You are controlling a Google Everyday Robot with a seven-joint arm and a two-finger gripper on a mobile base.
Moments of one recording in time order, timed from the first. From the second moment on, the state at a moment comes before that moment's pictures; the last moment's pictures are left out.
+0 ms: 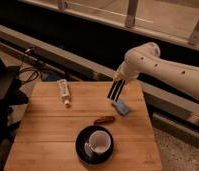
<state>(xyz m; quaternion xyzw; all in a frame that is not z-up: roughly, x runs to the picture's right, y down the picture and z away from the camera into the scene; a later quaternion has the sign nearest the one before) 0.136 -0.035 0.777 -0.16 0.07 0.80 0.57</state>
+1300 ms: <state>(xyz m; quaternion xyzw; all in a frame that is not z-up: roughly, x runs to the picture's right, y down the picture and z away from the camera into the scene) 0.174 0.053 0.870 -0.23 0.18 0.84 0.46</state>
